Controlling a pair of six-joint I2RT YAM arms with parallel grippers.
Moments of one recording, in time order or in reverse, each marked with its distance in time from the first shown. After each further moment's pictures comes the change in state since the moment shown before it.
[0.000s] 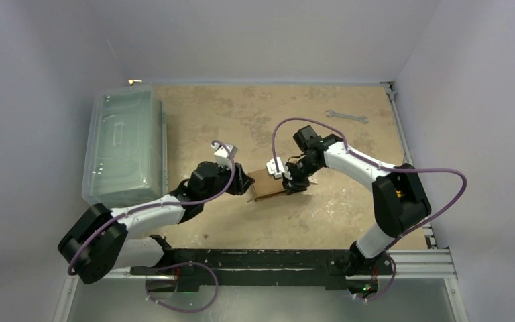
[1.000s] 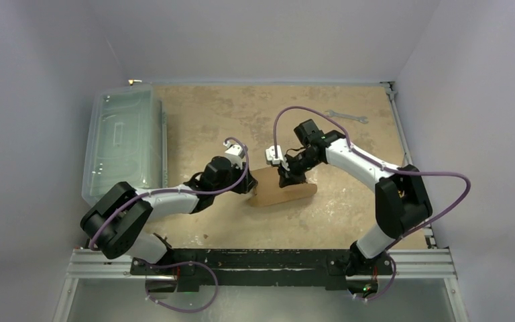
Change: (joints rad) left arm 0.000 0.259 0.121 -0.006 0.032 0.015; right arm -0.010 -0.017 0.049 0.005 -0.111 0.171
